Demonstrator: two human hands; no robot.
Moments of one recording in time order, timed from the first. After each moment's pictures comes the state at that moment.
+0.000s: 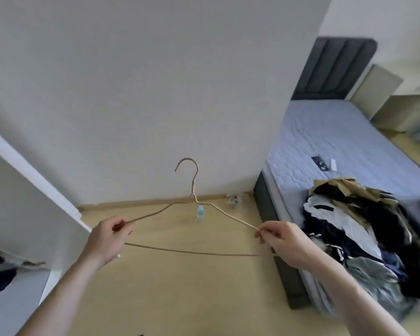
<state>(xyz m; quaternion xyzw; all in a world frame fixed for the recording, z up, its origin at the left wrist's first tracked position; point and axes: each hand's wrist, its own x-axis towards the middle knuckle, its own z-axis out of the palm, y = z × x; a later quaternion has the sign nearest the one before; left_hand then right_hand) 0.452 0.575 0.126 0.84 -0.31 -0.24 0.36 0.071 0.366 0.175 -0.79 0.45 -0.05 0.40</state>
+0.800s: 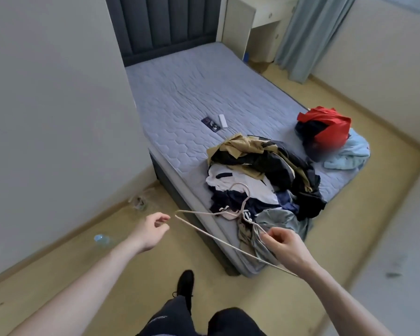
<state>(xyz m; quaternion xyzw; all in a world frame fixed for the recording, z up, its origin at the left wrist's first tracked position) 0.138 0.112 0.008 0.68 -0.56 -0.47 0.11 -0.241 0.184 0.082 -0.53 0.73 -0.17 0.40</state>
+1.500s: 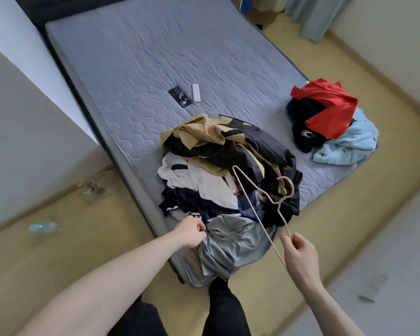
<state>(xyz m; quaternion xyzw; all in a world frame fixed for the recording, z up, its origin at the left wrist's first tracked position) -0.273 -0.029 -0.111 0.62 -0.60 -0.49 -0.12 -0.557 0.055 -0.027 -0.36 0.83 -0.24 0.35</state>
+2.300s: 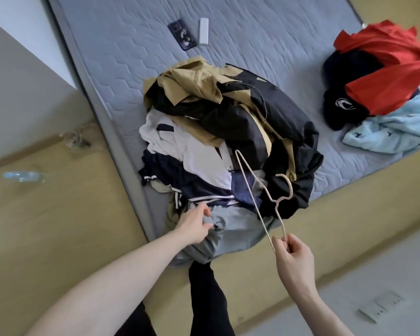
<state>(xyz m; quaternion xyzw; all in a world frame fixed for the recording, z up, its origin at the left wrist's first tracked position) -0.407 -0.020 -0.271 0.69 -0.54 -0.48 -0.07 -0.664 0.026 -0.176 -0.38 0.80 -0.17 0.43</state>
